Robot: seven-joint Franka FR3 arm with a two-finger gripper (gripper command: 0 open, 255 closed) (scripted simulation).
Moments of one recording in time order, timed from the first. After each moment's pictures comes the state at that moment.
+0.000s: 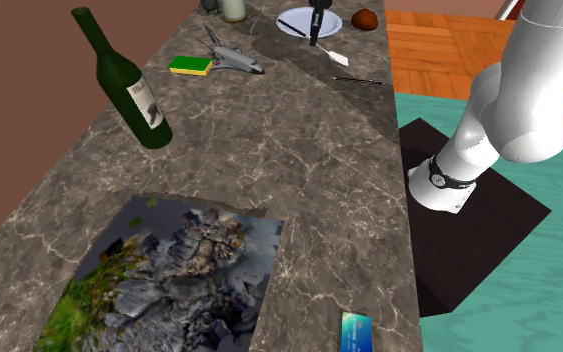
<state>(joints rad) -0.74 0.30 -0.83 -1.91 0.31 2.14 -0.94</state>
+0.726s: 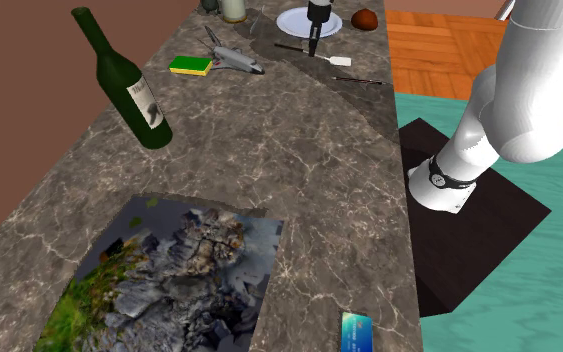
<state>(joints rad) -0.77 0.35 -0.80 -1.95 0.38 2.22 -0.98</state>
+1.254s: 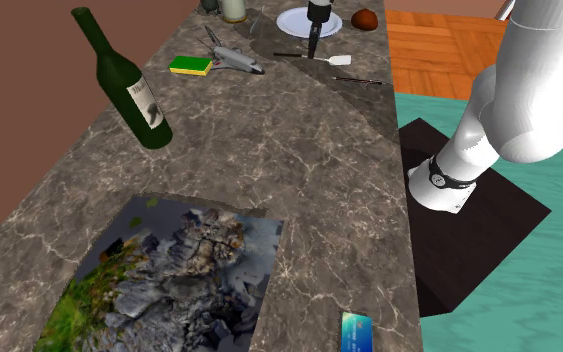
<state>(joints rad) -0.77 0.35 -0.80 -1.95 0.38 2.22 -0.98</state>
